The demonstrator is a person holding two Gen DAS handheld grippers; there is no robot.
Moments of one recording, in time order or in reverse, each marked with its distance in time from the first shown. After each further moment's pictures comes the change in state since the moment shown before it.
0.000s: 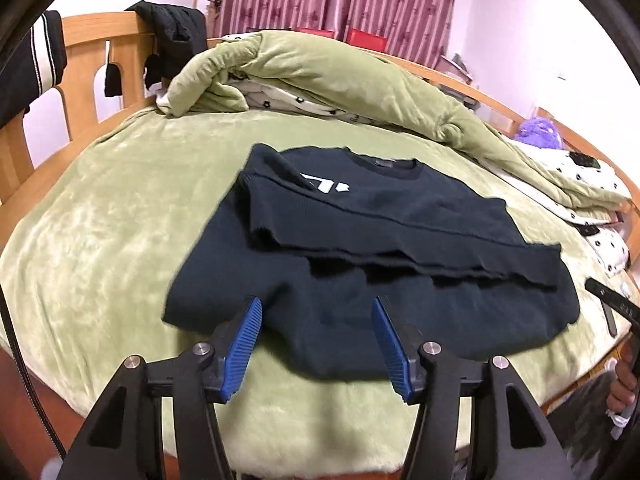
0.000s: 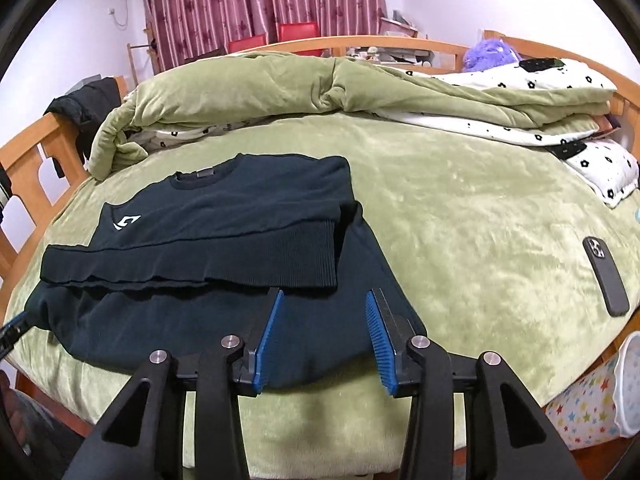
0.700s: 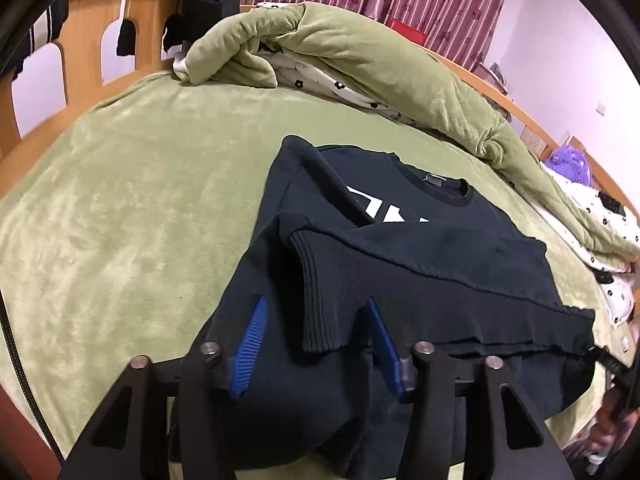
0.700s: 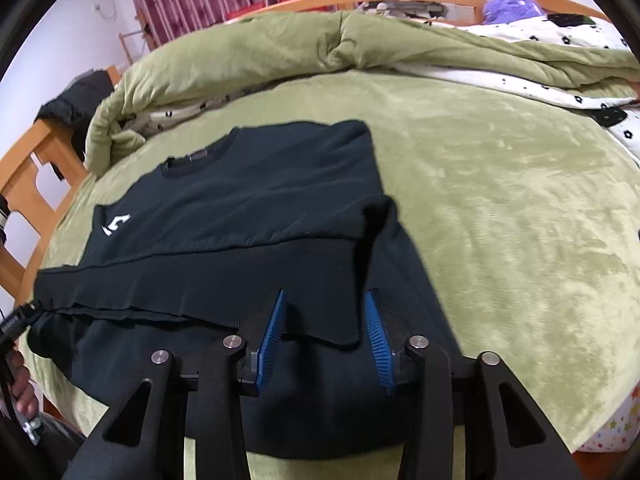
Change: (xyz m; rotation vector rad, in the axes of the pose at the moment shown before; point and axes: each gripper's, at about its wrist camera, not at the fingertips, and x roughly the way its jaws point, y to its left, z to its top) left arm 0.075 0.042 0.045 -0.139 0.079 -0.003; right arm 0.093 0.001 0.028 0.051 0.161 0.088
